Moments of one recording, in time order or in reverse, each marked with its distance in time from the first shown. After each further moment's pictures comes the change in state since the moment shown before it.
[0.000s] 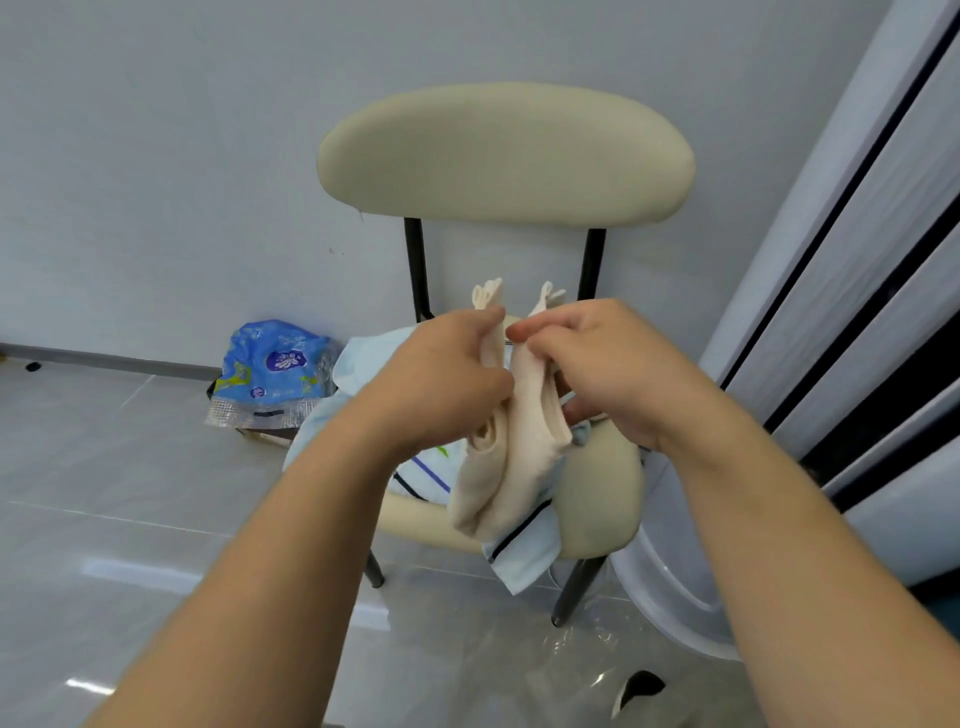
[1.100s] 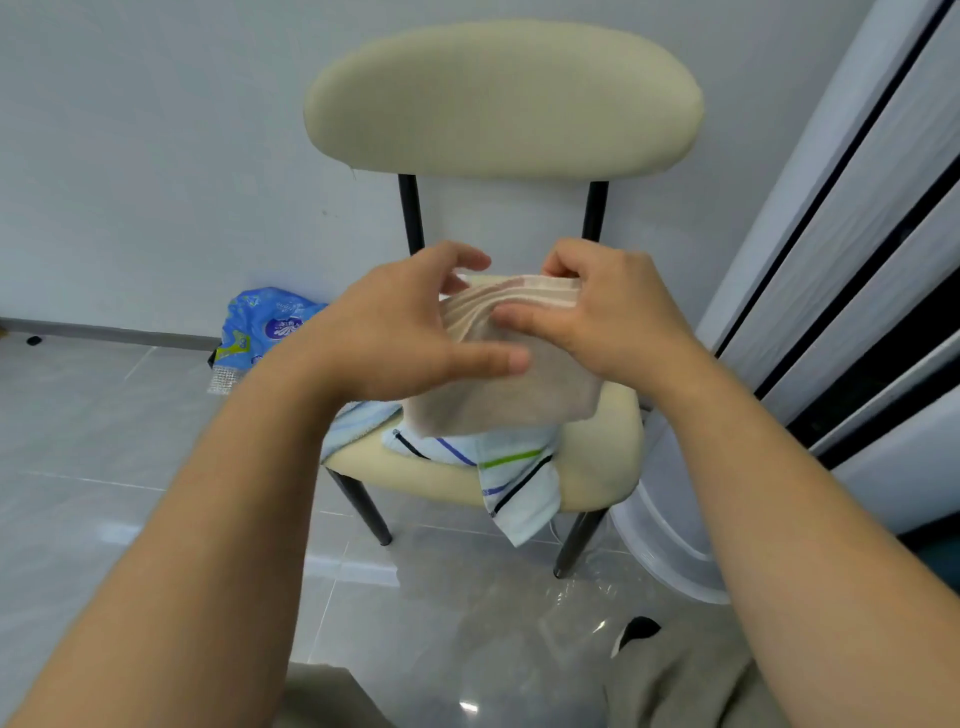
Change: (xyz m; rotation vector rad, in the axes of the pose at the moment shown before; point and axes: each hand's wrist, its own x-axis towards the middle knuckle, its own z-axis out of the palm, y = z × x) left_hand -0.011 -0.006 -0.033 0.277 -0.088 0.112; right_hand 0.015 0.029 -0.007 -0.462 0.245 -0.398
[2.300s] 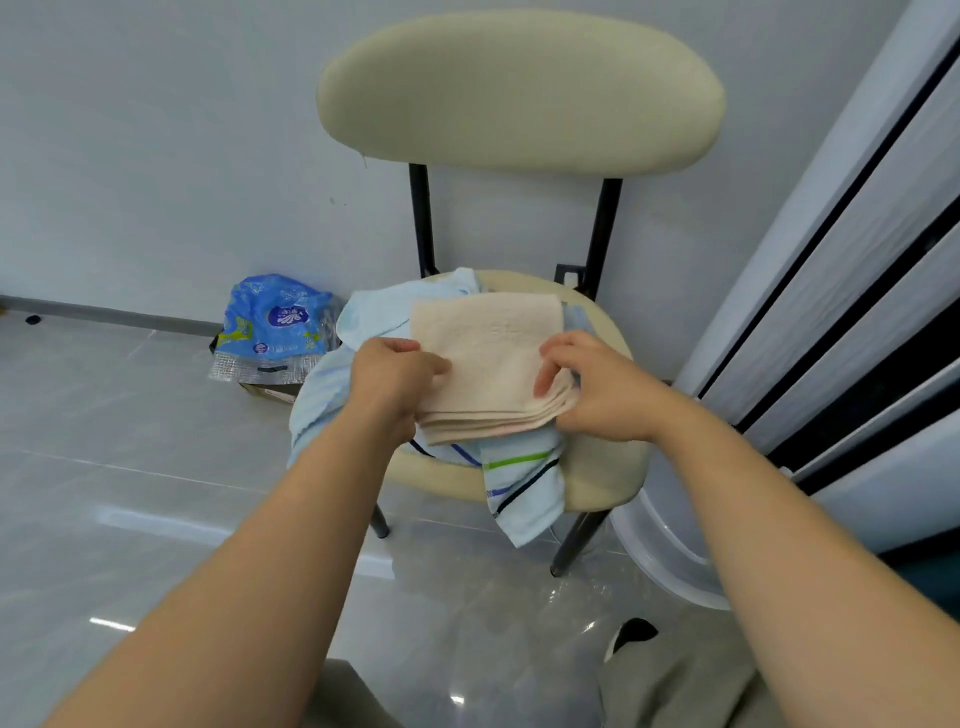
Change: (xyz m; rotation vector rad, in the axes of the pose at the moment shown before) left_hand 0.041 -0.084 0.085 -0.925 0.398 -0.714; right_hand -0.016 0.070 0.043 -0.046 -0.589 0.080
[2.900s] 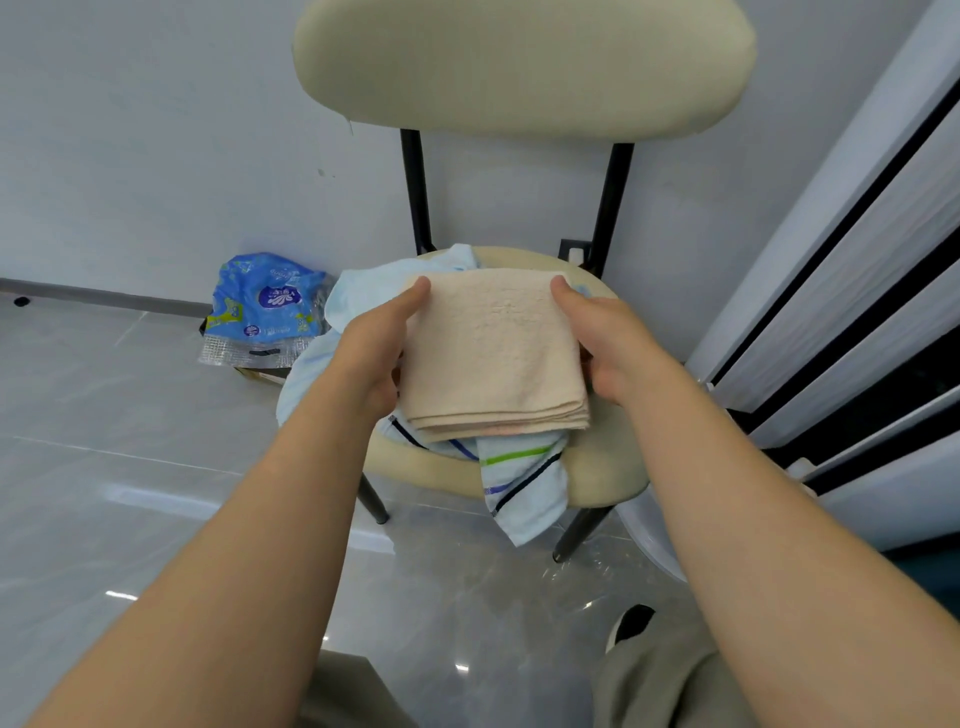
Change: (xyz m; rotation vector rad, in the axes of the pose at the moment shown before) left_hand 0.019 0.014 0.005 -0.083 -0.150 -0.082; right_hand 0.068 0.010 0.010 1.076 0.369 0.542
